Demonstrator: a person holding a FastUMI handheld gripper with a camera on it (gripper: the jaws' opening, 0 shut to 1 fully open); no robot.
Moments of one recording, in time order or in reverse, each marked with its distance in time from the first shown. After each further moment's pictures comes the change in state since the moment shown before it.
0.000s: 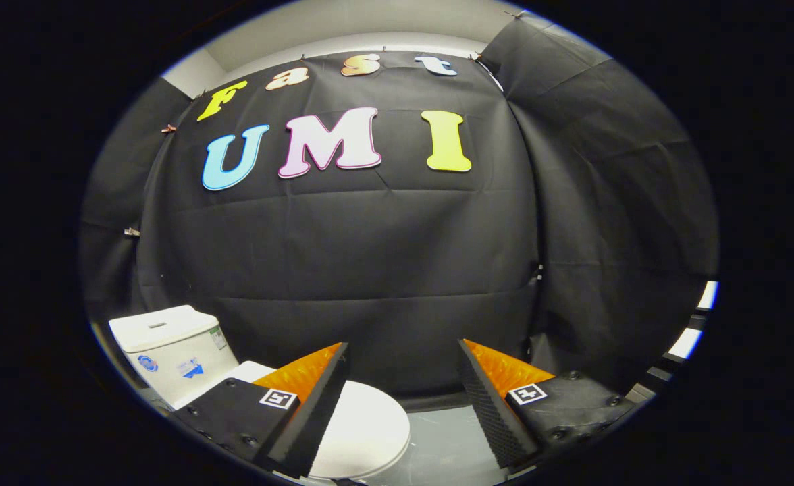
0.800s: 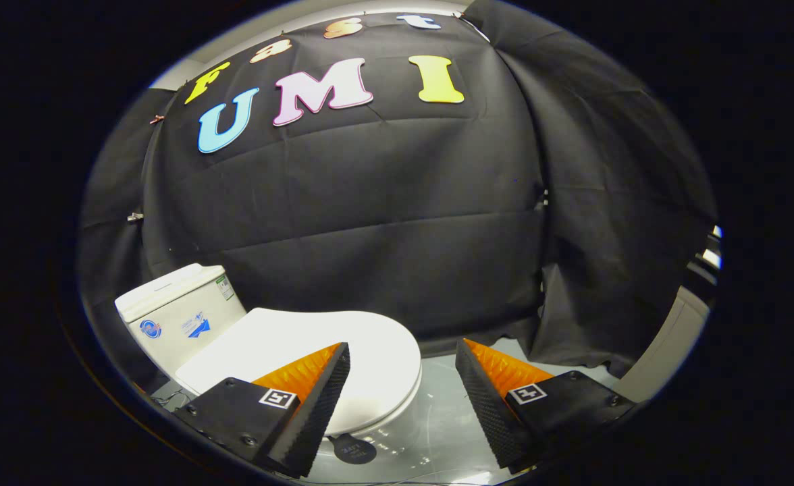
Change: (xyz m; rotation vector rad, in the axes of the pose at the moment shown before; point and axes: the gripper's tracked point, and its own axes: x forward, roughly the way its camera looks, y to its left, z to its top) arm -0.032 -0.003 -0.133 0.097 0.271 0.032
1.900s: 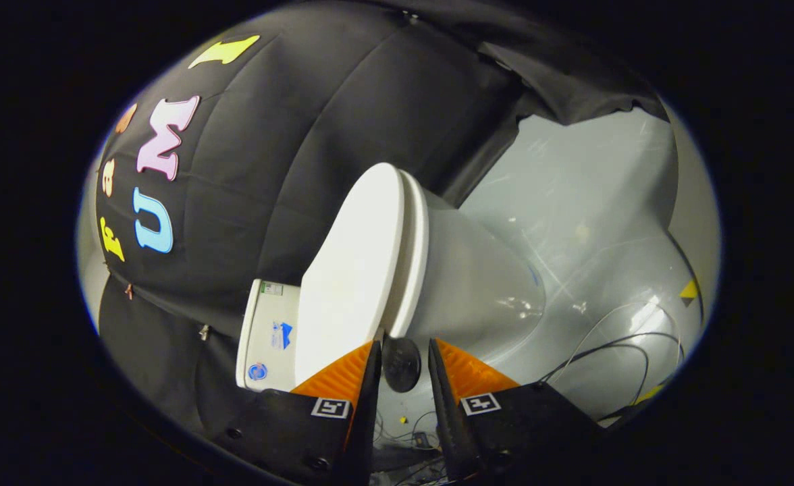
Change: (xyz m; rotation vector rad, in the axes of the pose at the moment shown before) arm -0.024 0.040 -0.149 0.869 0.554 0.158
